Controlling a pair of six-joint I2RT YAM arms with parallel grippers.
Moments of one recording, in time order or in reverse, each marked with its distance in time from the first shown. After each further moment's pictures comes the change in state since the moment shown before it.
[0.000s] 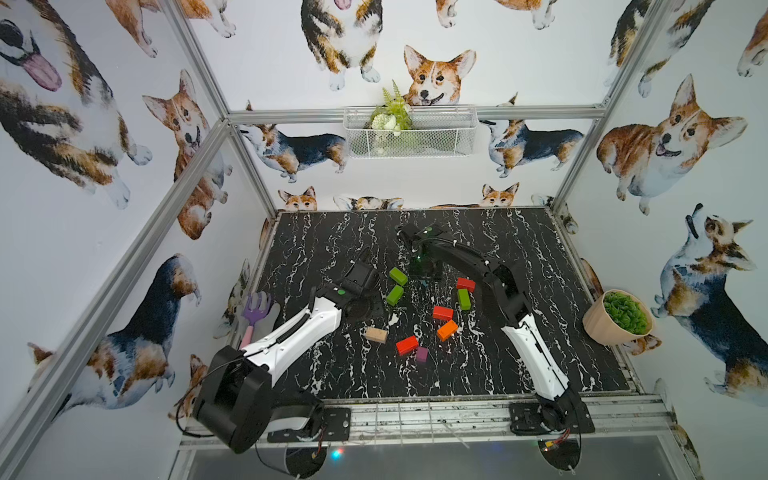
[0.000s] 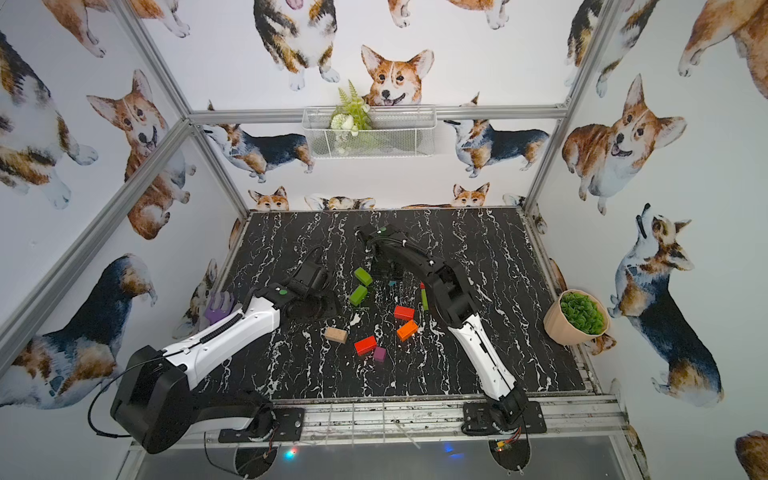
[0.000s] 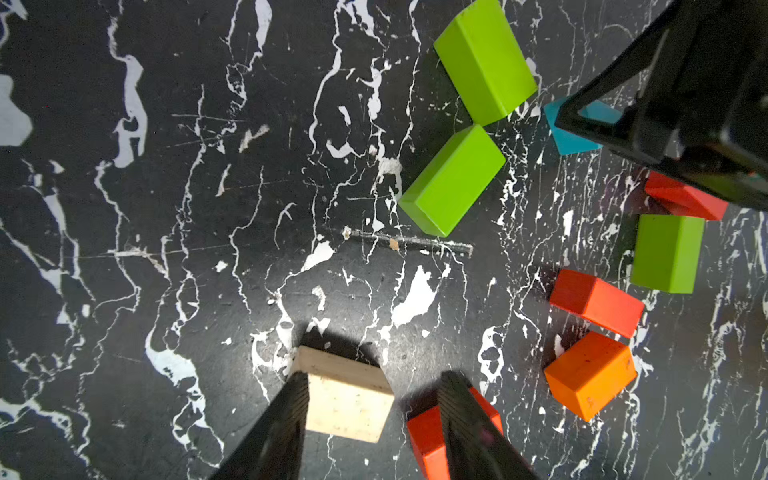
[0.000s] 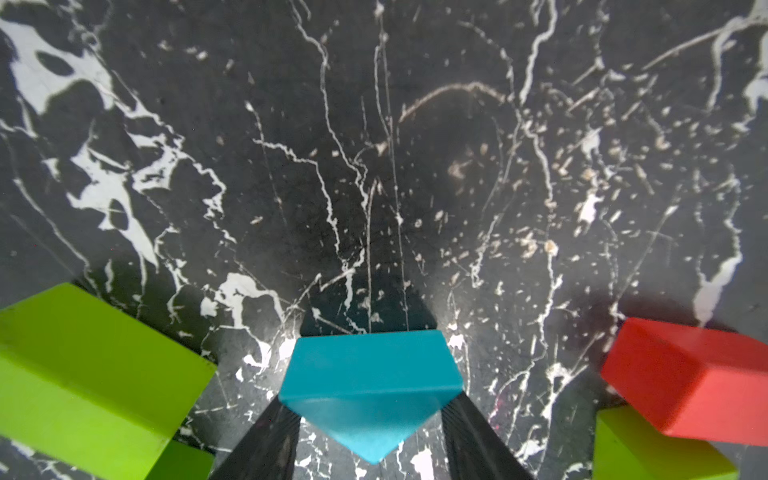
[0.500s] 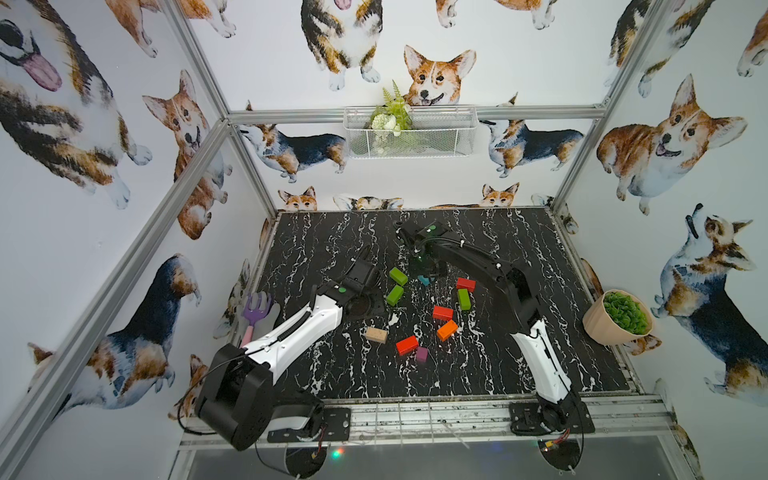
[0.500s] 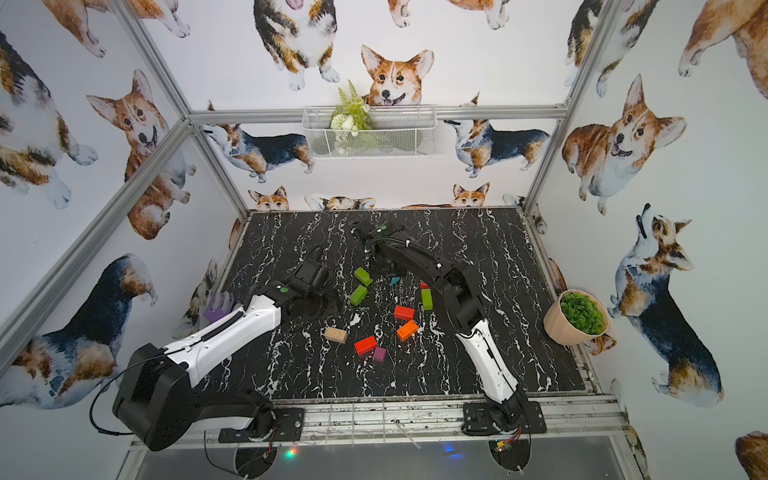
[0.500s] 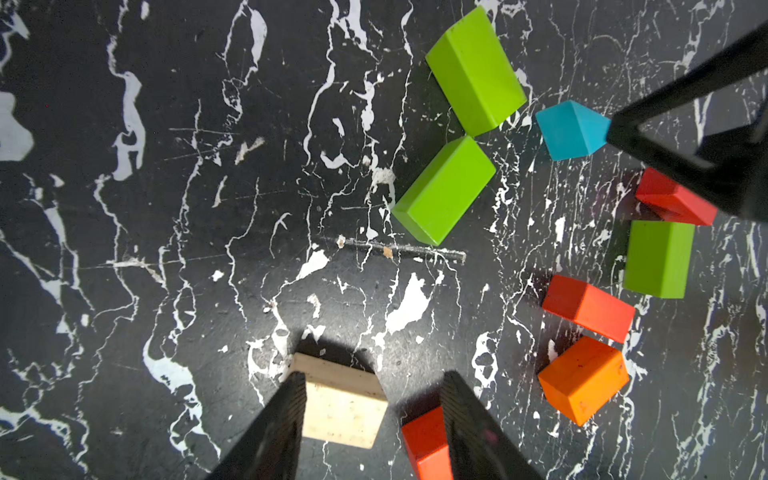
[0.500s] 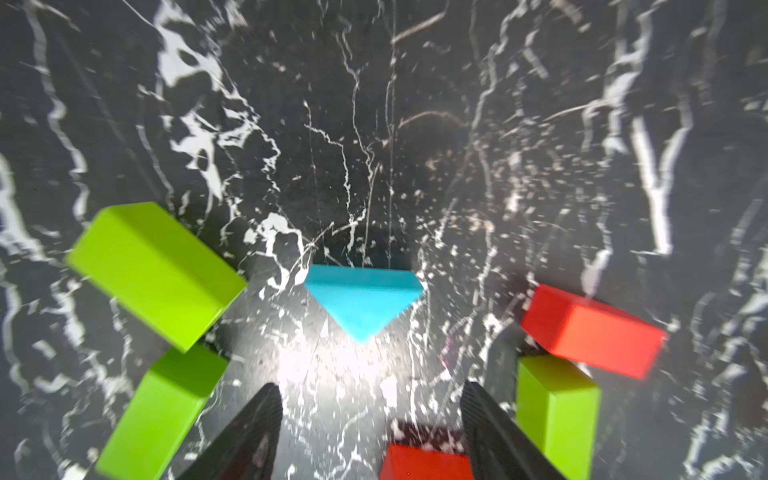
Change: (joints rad) left arm 0.000 0.014 0.022 -0.002 -0.003 0.004; right arm 0.033 -0.163 -0.096 0.007 0.080 -0.098
